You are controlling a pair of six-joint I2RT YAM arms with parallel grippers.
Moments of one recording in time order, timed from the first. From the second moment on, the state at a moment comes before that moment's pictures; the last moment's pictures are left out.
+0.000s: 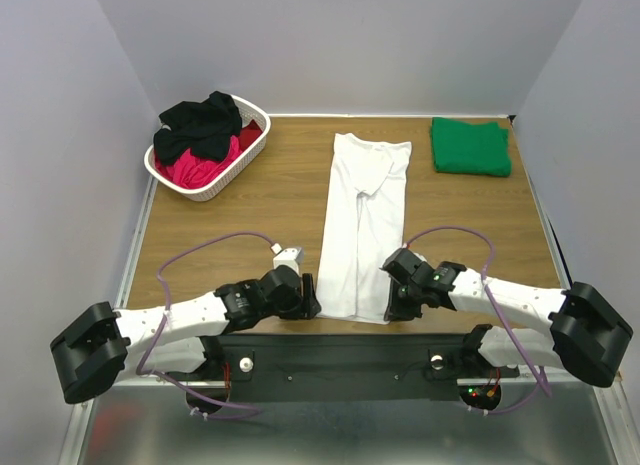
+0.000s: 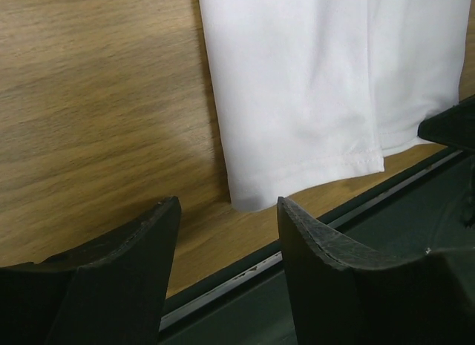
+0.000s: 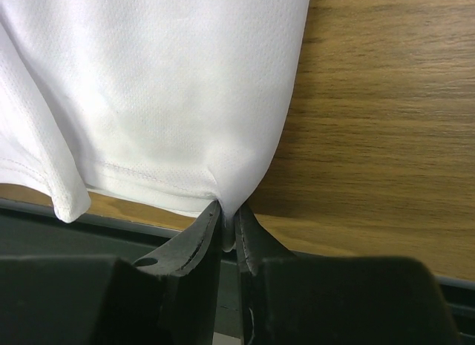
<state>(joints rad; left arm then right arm) -1.03 1.01 0.36 -0.15 -0.13 -0.87 0.87 1.19 0.54 -0.55 0.01 1.03</state>
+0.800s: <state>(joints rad) -1.07 1.13 0.36 -0.06 -0.13 -0.91 0.87 1.19 0.54 -0.53 0.01 1.03</state>
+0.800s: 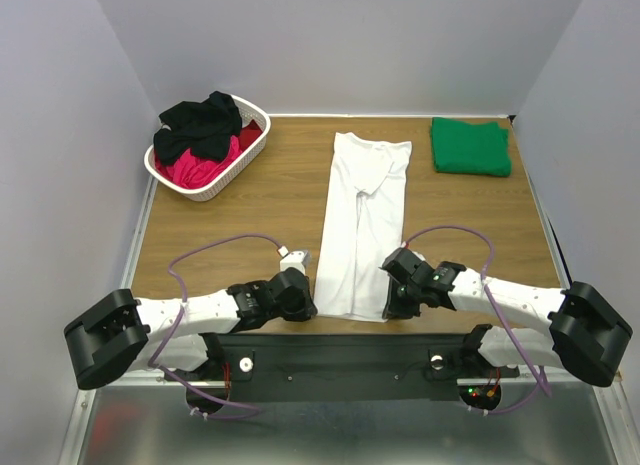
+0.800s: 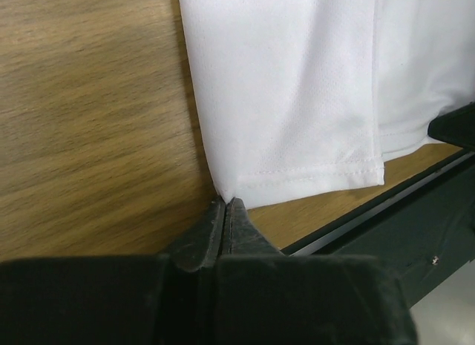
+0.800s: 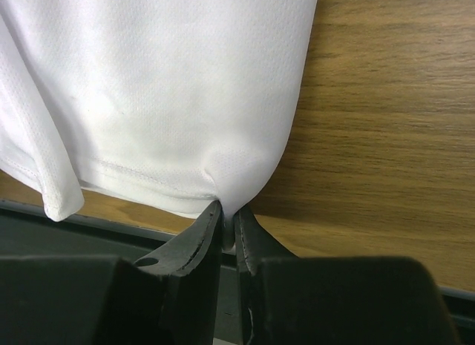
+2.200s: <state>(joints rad) -0.81 1.43 0.73 0.15 -0.26 -0.71 0.73 1.46 0.99 -0.54 0.37 0.72</state>
